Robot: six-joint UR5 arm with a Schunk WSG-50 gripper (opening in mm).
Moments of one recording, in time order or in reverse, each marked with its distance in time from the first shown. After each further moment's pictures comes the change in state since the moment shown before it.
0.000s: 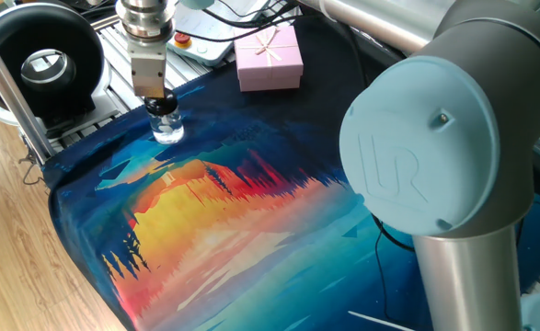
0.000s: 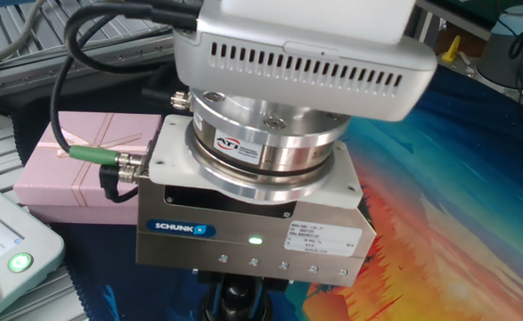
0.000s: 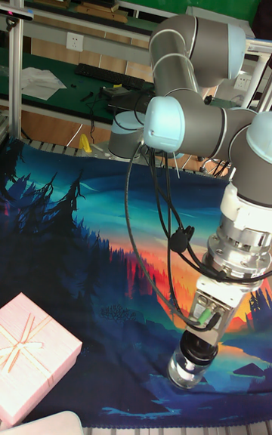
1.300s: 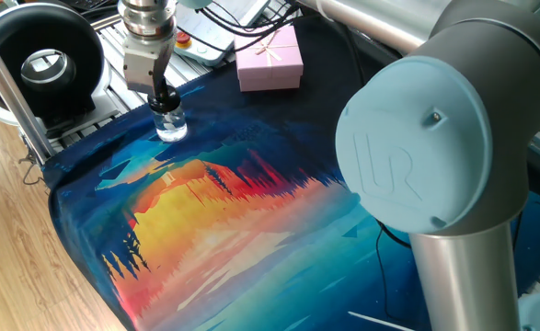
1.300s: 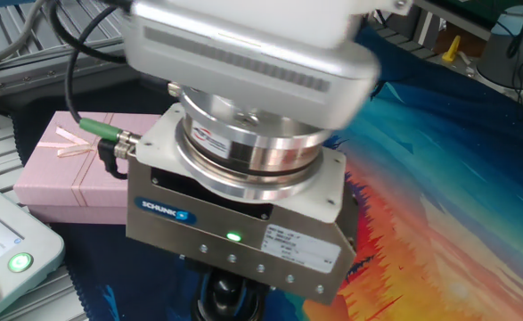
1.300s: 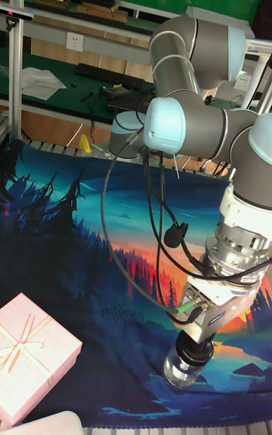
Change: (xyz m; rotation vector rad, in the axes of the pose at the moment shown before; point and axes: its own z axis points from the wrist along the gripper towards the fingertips) arm 0.006 -0.010 0.002 0.014 0.021 0.314
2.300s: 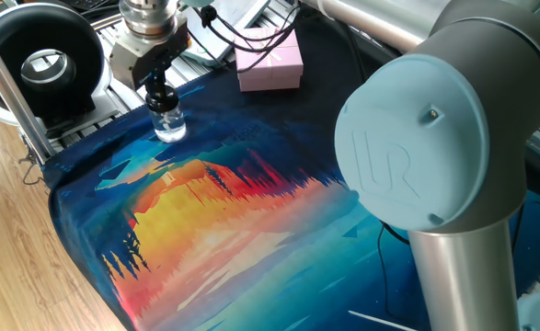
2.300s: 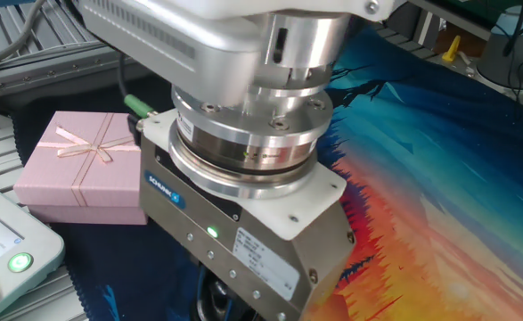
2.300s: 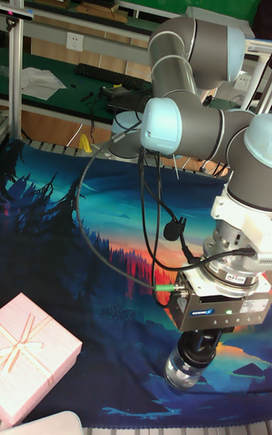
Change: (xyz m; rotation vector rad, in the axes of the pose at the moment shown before) arm -0.004 0.001 0.000 -0.013 -0.010 0.422
